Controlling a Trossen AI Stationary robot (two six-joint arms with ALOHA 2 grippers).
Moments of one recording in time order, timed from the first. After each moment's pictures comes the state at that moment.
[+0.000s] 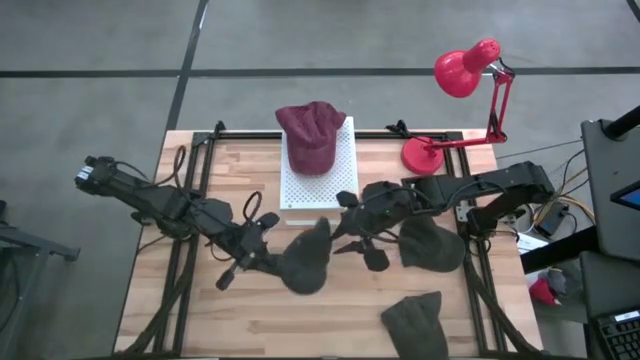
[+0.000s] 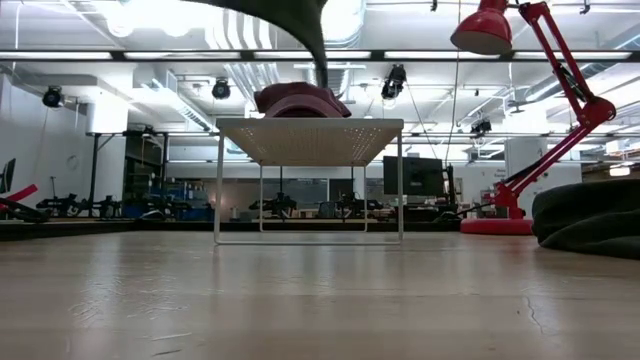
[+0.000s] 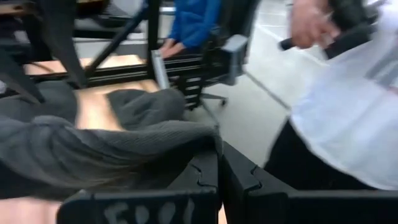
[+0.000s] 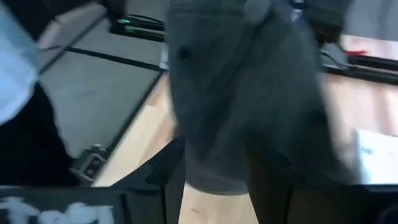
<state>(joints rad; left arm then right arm) -0.38 1.10 1.11 -0.29 0.22 -0.13 0.18 1.54 1.49 -0.51 -0.23 -0.01</state>
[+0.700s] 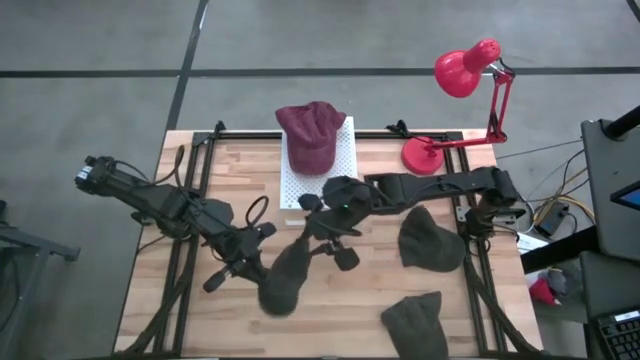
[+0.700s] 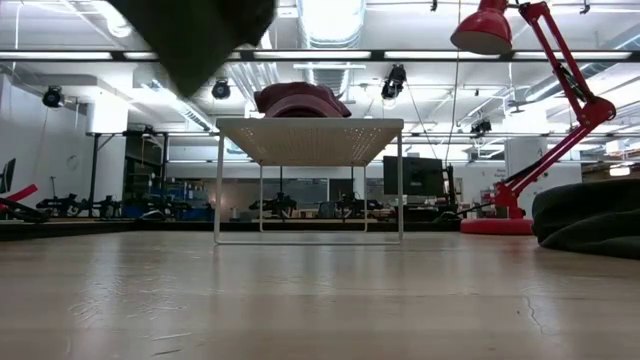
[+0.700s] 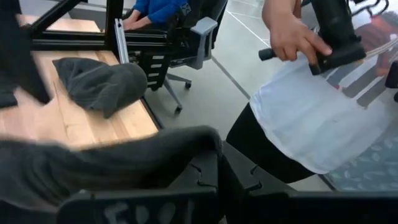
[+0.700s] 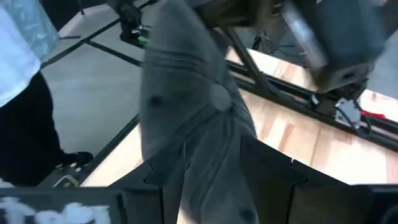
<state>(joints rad) -0.38 1.11 1.13 -0.37 0.37 -0.25 0.12 1.83 1.81 -0.52 -0.37 -0.20</state>
